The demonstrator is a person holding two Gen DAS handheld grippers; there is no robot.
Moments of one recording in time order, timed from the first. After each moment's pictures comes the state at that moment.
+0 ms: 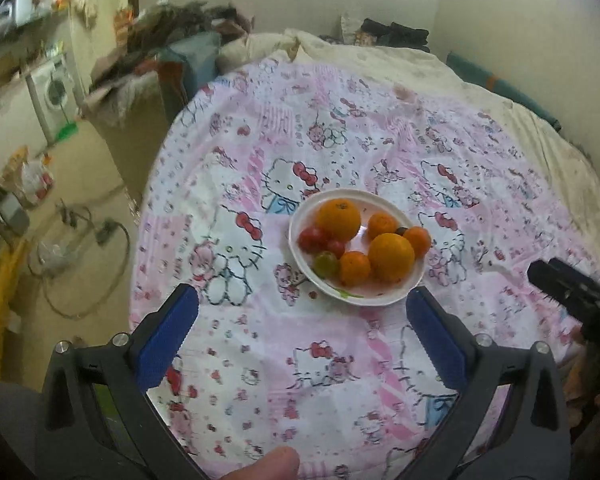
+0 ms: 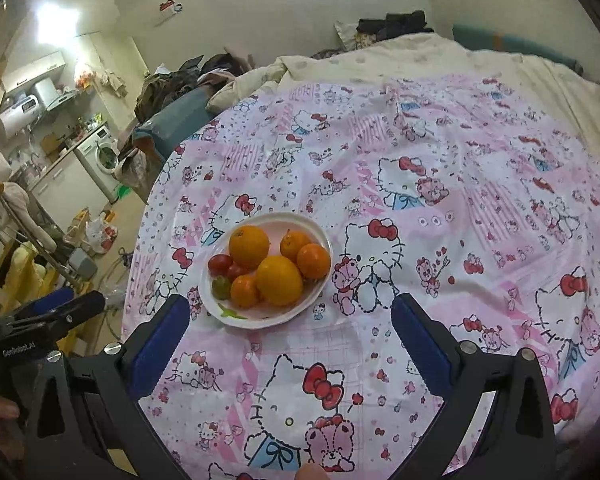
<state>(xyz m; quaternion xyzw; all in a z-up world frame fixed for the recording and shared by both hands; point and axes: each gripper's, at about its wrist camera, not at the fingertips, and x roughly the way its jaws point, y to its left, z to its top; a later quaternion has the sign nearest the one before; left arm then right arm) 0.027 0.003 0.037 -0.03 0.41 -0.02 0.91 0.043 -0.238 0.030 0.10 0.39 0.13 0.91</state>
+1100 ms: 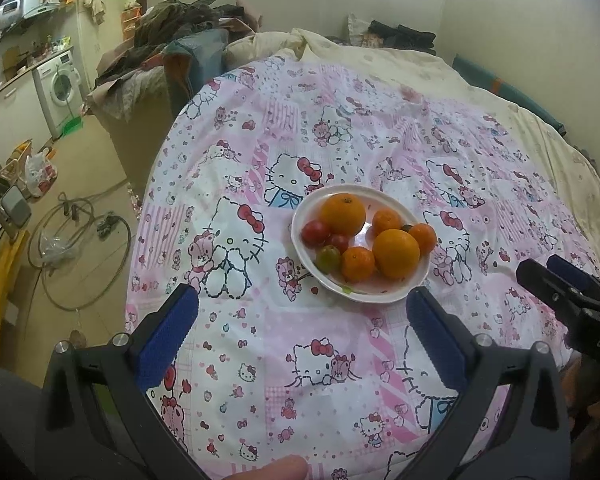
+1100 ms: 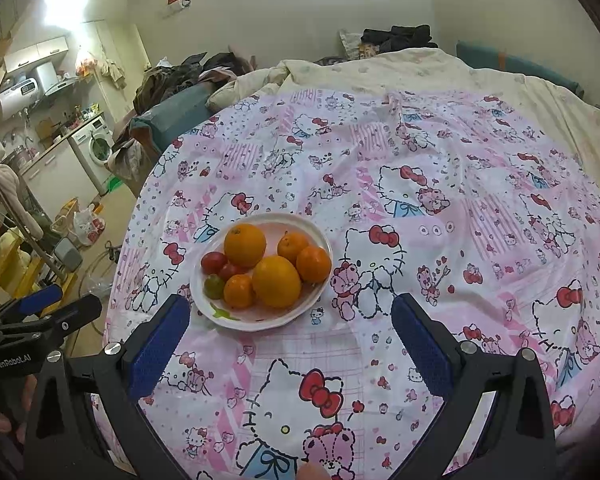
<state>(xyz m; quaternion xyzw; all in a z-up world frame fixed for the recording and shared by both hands) 0.026 0.005 0.025 -0.04 0.41 -0.01 0.91 0.045 -0.219 0.022 0.07 0.38 0.12 0.91</state>
